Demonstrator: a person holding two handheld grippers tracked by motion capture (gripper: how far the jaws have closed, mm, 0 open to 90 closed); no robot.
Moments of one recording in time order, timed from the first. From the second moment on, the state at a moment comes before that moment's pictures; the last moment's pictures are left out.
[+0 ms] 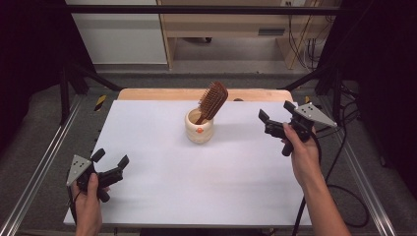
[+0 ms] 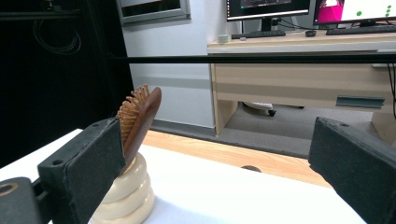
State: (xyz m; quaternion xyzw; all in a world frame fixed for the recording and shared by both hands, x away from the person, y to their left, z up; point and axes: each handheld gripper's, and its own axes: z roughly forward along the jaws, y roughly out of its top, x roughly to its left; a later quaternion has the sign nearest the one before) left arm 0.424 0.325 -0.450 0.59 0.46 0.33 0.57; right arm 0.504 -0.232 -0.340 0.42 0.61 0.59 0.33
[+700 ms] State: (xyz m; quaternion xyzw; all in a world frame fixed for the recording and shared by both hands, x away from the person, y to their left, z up) left arm 0.424 0.327 -0.449 0.59 0.46 0.33 0.57; right arm 0.480 -0.258 -0.365 0.43 0.61 0.58 0.34
